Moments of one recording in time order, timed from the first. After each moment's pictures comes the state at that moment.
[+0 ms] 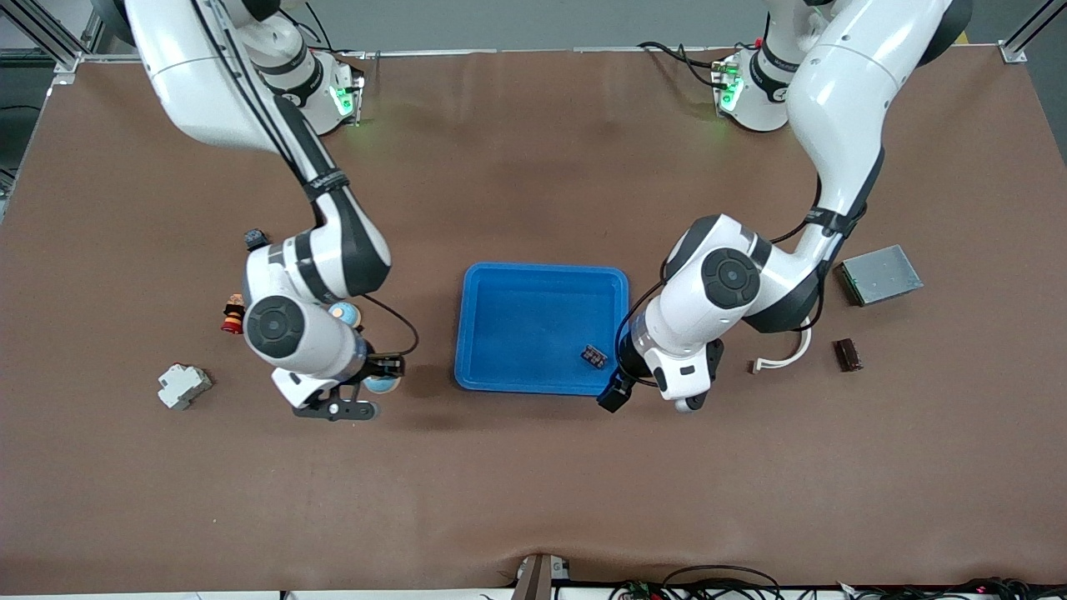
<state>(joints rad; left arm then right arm) -0.20 0.73 -0.40 -1.41 0.14 2.35 -1.62 0.30 0.64 0.00 -1.52 0.06 2.12 0.28</state>
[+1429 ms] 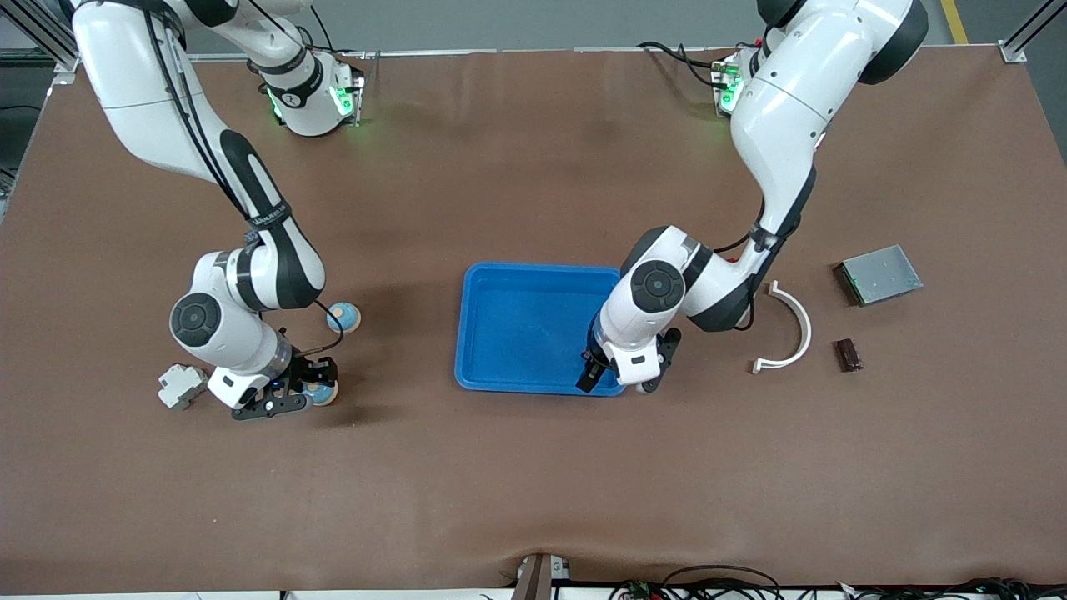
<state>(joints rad) -0.34 0.82 -0.29 -1.48 0.15 2.39 -1.68 0.14 0.62 0.00 -1.80 0.06 2.50 -0.07</state>
